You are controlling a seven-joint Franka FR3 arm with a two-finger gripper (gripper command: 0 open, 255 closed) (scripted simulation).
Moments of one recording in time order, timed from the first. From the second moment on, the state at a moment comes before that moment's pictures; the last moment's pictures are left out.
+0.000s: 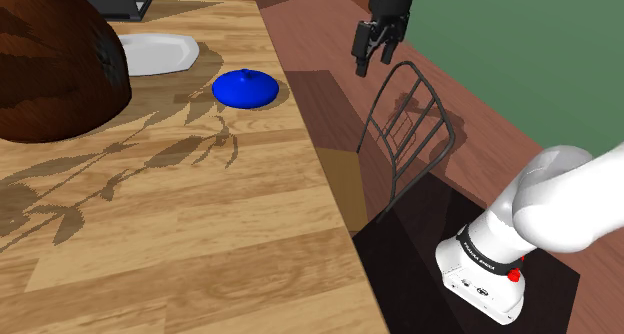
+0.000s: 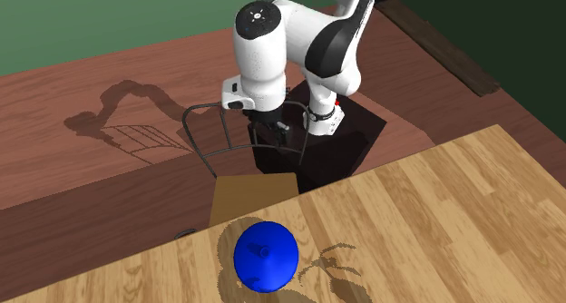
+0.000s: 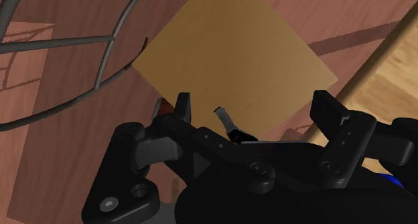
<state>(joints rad) 0.07 -0.44 0.12 -2.12 0.02 1.65 0.12</state>
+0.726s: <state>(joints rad) 0.12 -0.04 0.25 -1.71 -0.04 1.64 0.31</state>
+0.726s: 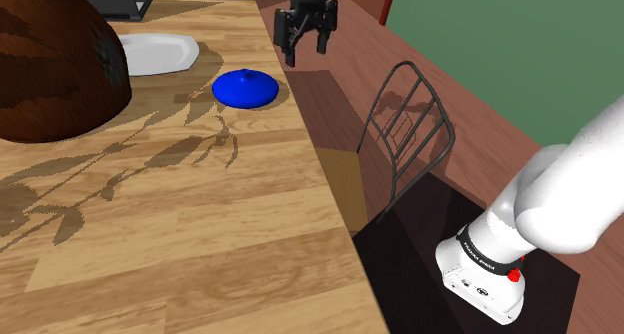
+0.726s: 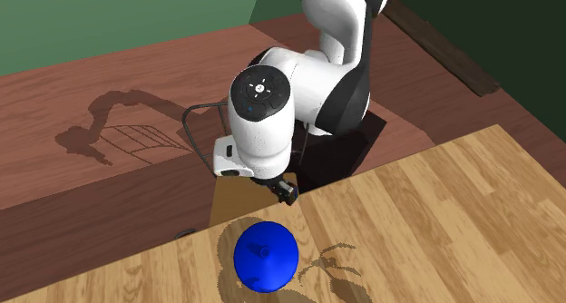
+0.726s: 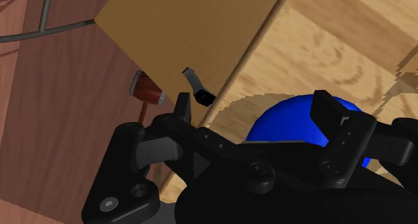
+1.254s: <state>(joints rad) 0.22 0.33 0.29 -1.25 -0.15 1.53 0.42</state>
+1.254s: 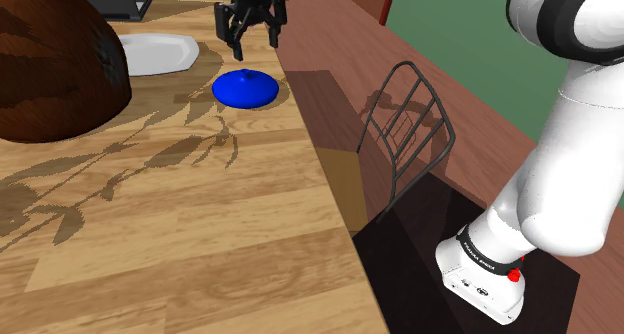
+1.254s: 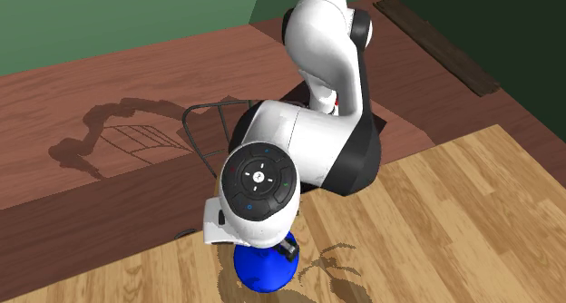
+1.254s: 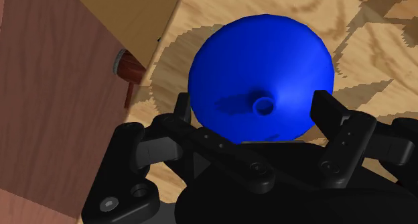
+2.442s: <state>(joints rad) 0.24 0.41 0.30 -1.23 -0.18 1.59 0.45</state>
